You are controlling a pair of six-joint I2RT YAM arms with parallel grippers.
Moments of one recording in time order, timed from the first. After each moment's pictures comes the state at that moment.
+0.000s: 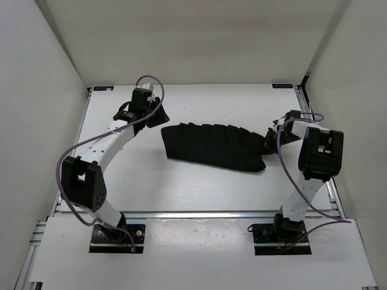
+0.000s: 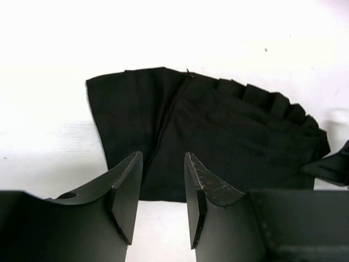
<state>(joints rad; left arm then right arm) -0.32 1.60 1.30 -0.40 0.03 -0.56 -0.15 1.94 1.20 -0.68 -0.63 0.24</state>
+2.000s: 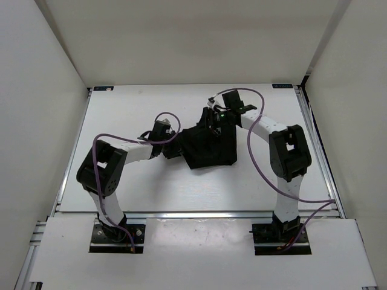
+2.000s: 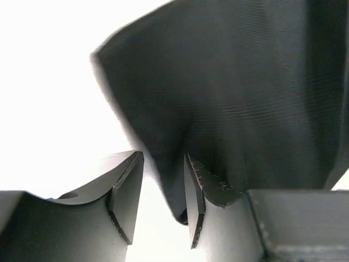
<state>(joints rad) -0.48 1.79 0.93 0.02 0.16 -0.83 0.43 2.01 1.53 -0.44 -0.86 0.60</state>
